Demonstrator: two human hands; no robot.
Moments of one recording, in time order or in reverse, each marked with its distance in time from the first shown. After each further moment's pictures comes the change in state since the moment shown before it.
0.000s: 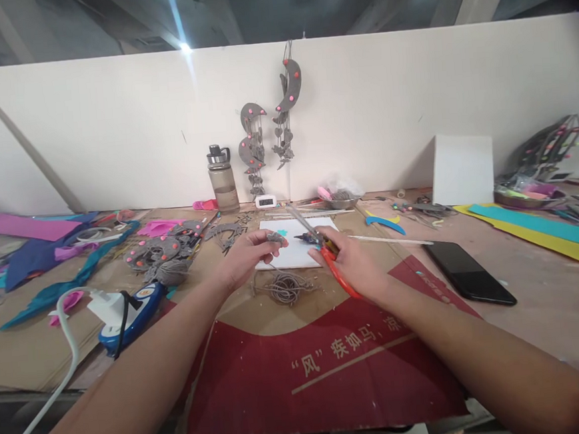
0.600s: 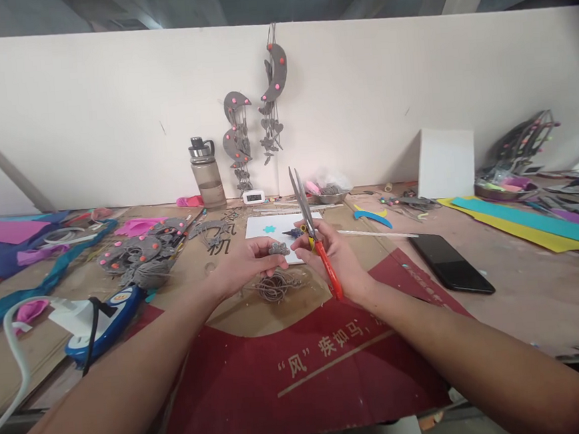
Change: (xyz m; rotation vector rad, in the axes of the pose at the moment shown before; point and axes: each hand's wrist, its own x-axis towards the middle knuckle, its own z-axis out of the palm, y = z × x) left_hand -0.008 0.001 0.016 0.175 -0.225 -0.070; right_hand -0.003 -0.015 0.014 0.684 0.041 0.122
